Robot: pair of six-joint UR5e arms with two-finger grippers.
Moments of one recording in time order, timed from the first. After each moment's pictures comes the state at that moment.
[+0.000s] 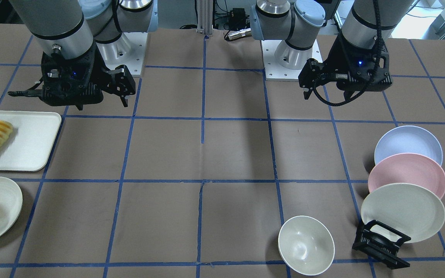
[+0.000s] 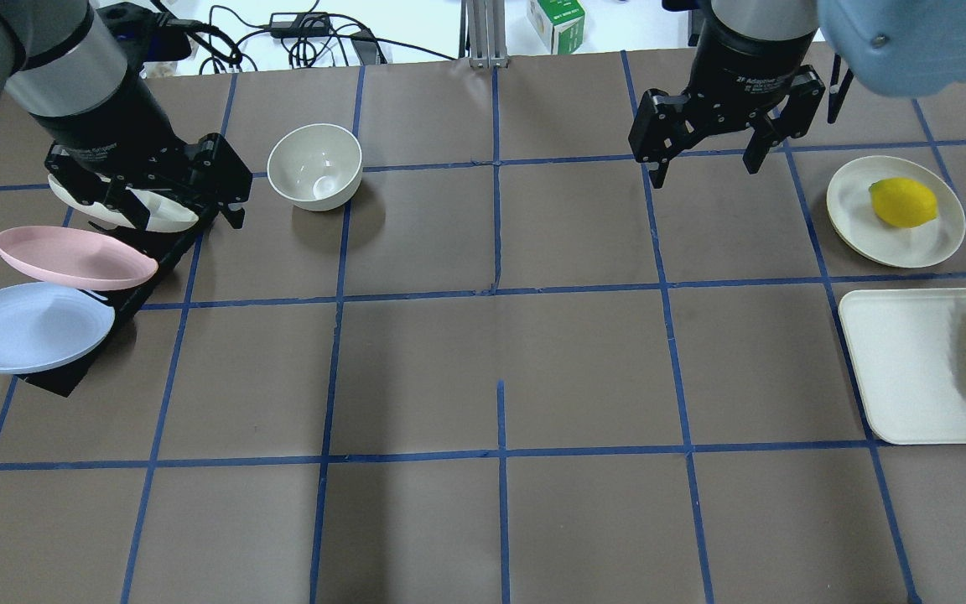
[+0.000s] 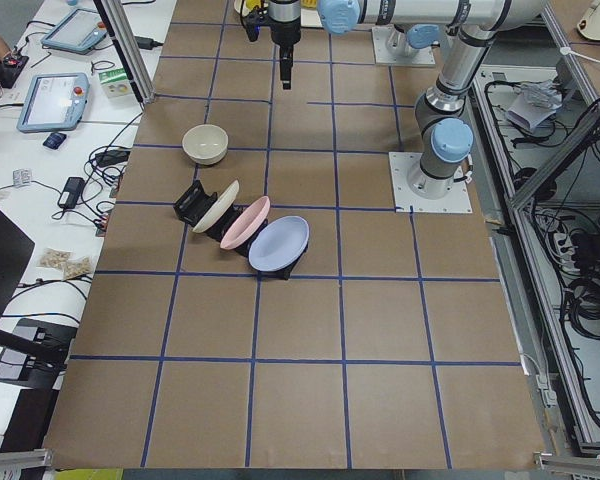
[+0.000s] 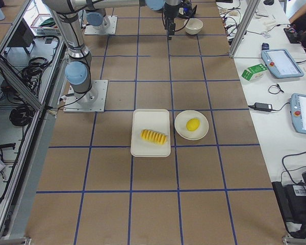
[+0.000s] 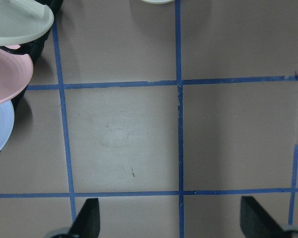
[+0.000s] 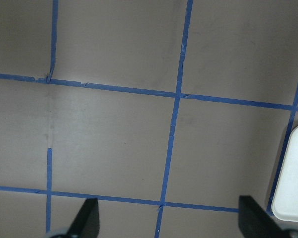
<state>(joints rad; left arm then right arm) -1.50 -1.54 -1.58 -1.61 1.60 0.08 1.65 -1.47 1.44 -1.49 -1.58 -0.05</state>
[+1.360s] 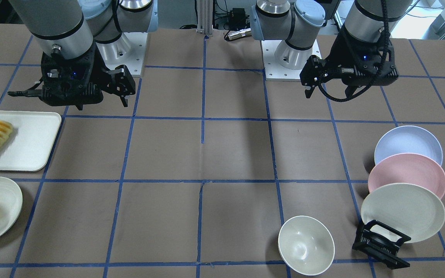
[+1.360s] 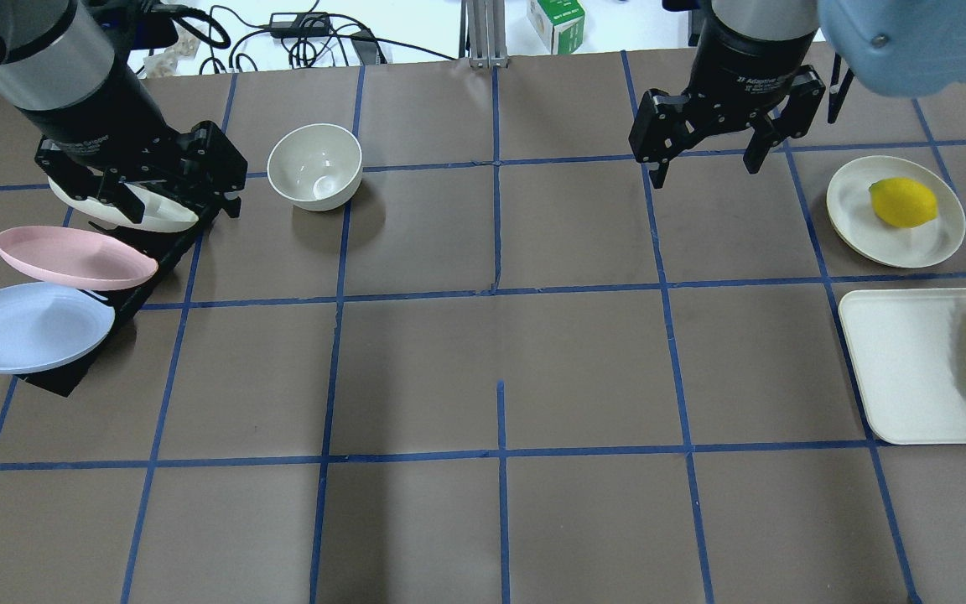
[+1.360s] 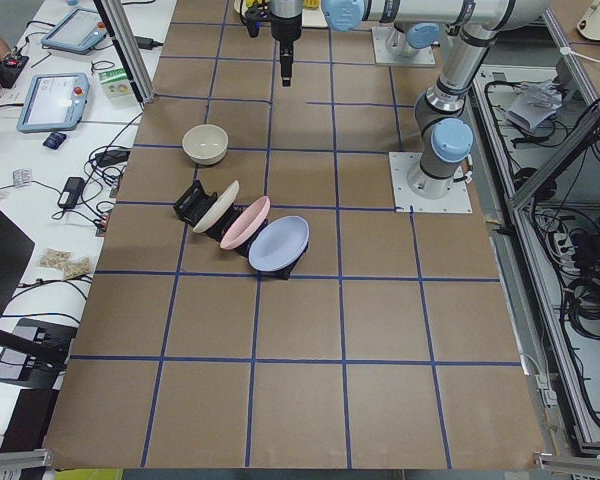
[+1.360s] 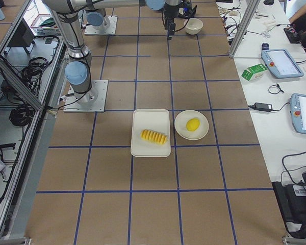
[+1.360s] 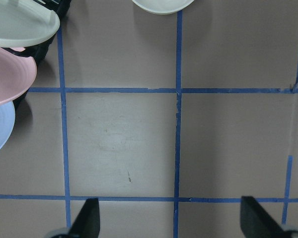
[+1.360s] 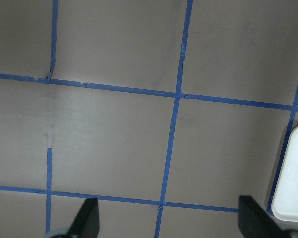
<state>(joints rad) -1.50 -1.53 -1.57 -1.60 1.59 0.05 1.65 -1.47 1.44 -1.49 -1.58 -0.05</state>
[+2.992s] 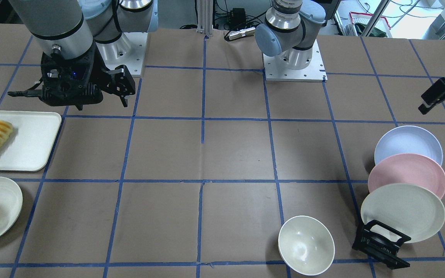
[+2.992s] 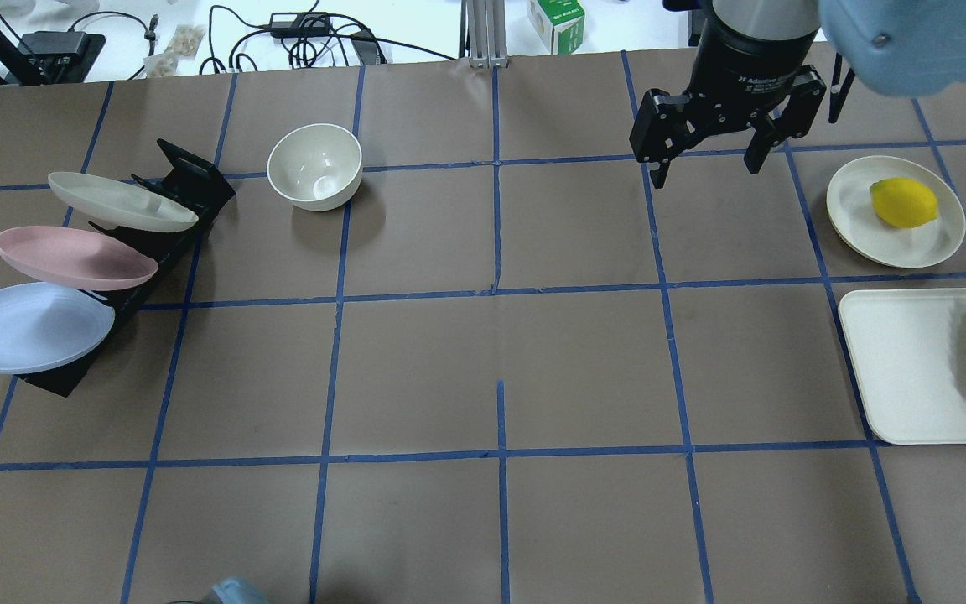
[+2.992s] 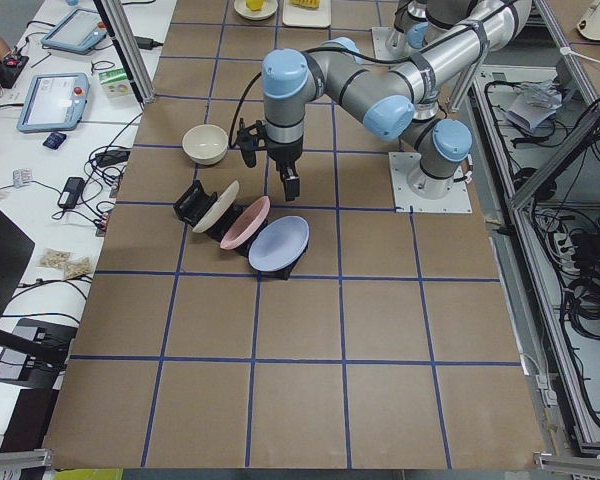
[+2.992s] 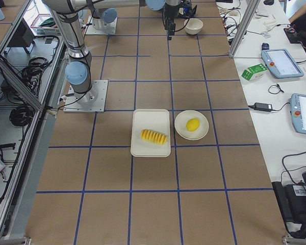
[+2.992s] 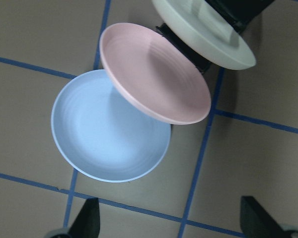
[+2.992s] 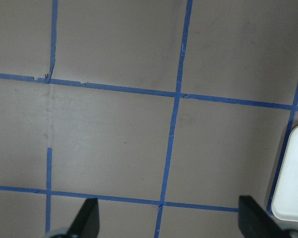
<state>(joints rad) -0.82 -1.65 -1.59 -1.46 1.59 0.46 1.64 -1.47 1.44 -1.49 -1.58 -0.05</state>
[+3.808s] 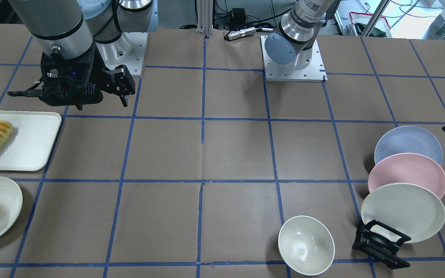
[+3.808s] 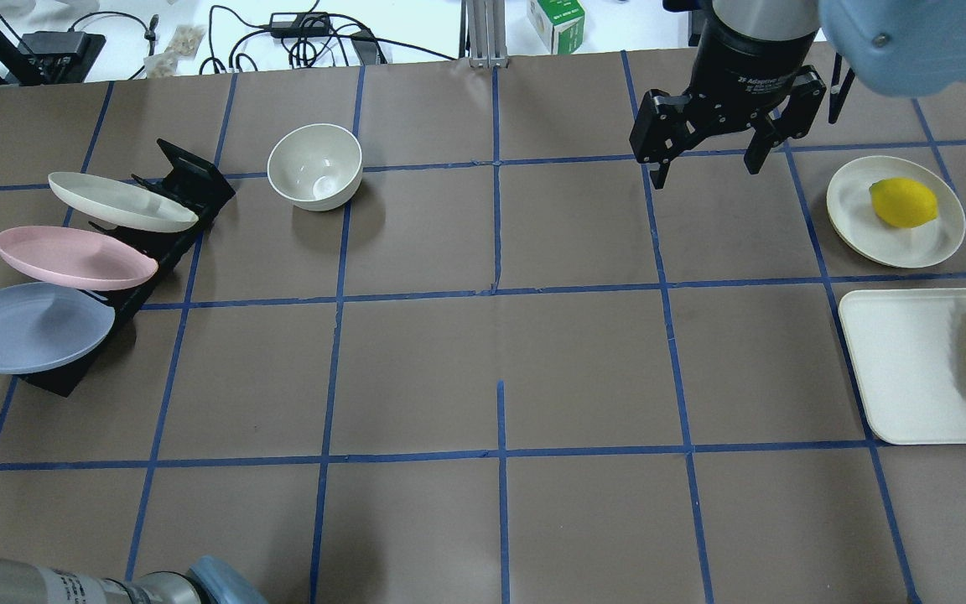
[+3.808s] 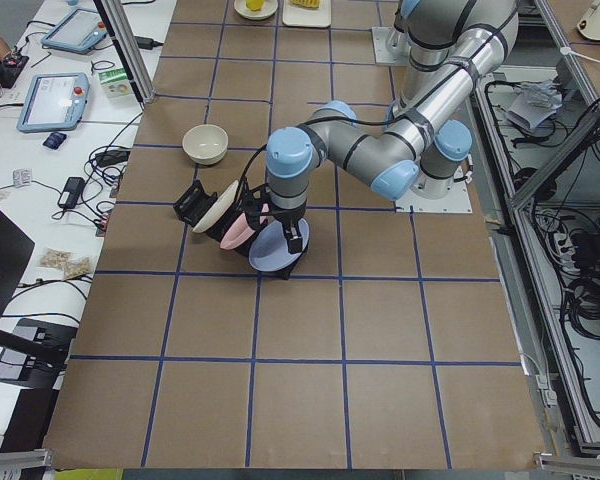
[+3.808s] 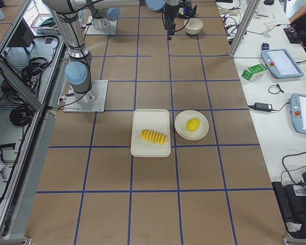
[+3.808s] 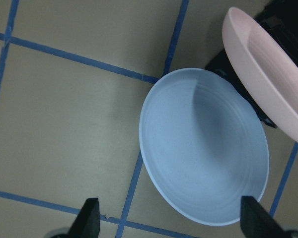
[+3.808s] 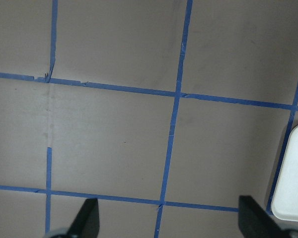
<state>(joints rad) -0.67 -1.84 -1.61 -1.34 1.50 0.61 1.64 -1.47 1.44 -1.49 -1.58 -0.05</state>
